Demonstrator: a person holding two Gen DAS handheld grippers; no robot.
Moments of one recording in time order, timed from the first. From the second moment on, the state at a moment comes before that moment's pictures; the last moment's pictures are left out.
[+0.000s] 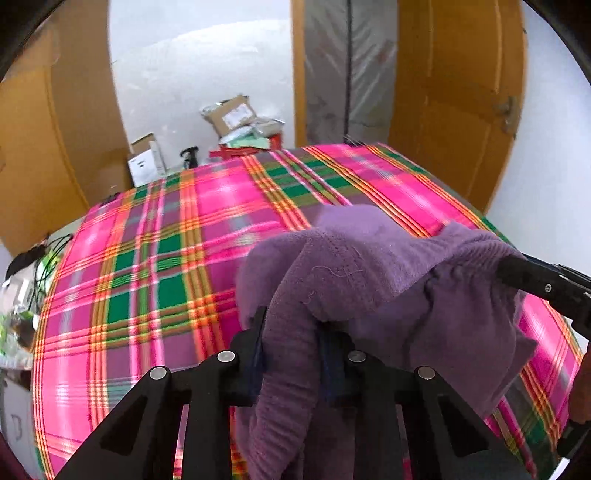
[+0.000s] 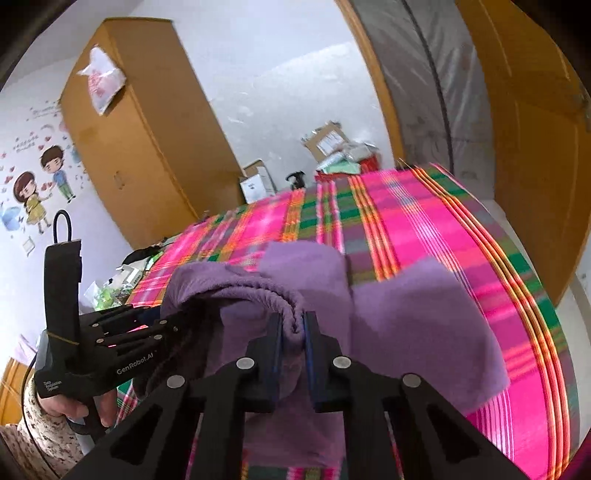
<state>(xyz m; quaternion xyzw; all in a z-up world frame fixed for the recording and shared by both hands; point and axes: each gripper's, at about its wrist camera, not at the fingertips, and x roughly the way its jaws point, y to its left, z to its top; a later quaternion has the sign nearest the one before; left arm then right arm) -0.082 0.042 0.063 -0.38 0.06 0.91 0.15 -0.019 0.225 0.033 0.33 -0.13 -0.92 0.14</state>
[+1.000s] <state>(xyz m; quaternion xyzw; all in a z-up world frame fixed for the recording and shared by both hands) -0.051 -0.121 0.040 -0.41 -0.10 0.91 0.06 -0.076 0.043 0.073 0.30 -0.09 -0.90 0.31</state>
